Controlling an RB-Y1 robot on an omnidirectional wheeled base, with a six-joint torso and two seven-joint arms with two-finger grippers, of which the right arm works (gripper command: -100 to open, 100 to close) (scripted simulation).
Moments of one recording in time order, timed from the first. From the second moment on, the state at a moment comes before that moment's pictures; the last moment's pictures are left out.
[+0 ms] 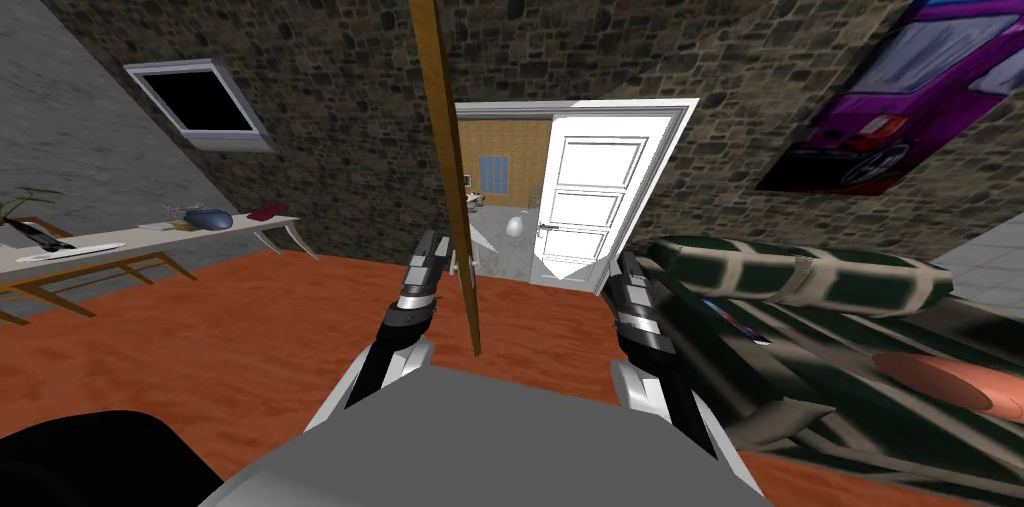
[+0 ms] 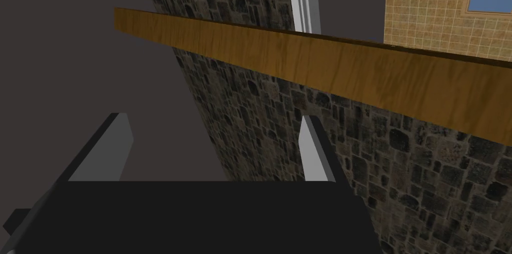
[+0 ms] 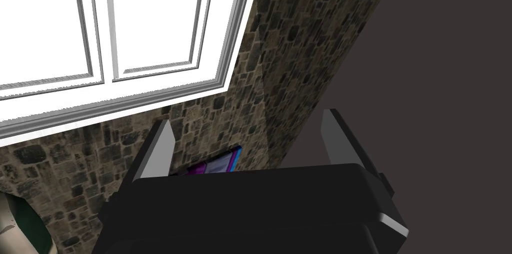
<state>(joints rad) 0.41 -0.02 -0.07 -2.14 0.05 -0.46 0.12</state>
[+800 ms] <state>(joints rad) 0.25 -0.04 -0.15 -1.90 0.01 -0.47 0.15</state>
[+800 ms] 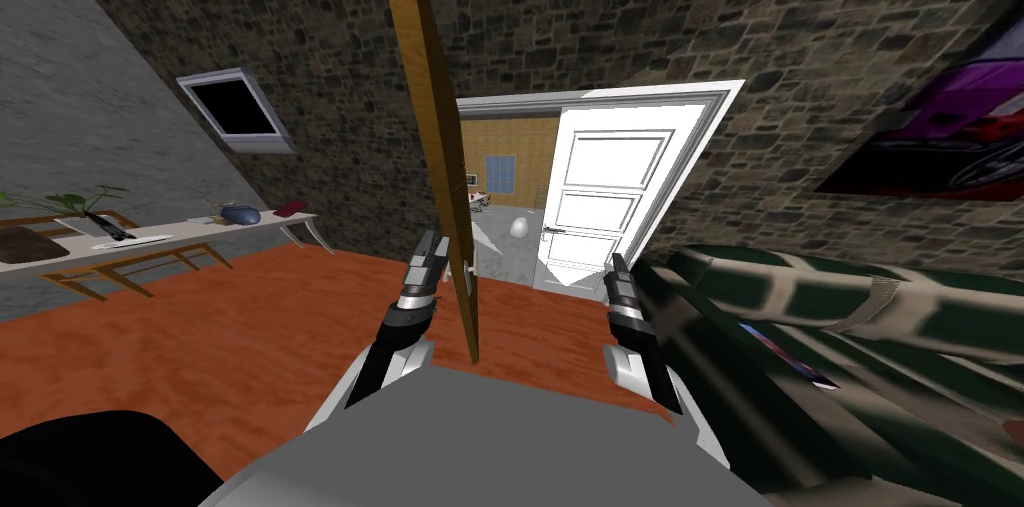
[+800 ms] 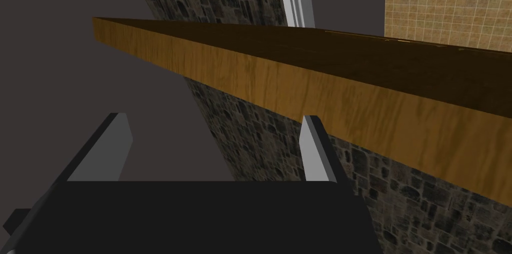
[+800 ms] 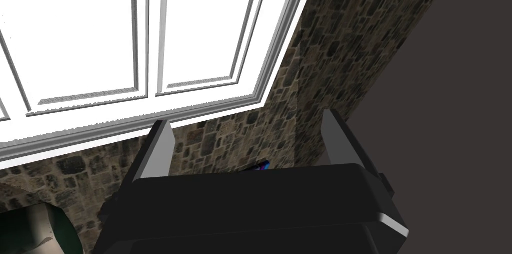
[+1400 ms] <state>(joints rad) 0.15 -0.05 -0.20 -1.74 -0.01 -0.47 0.17</state>
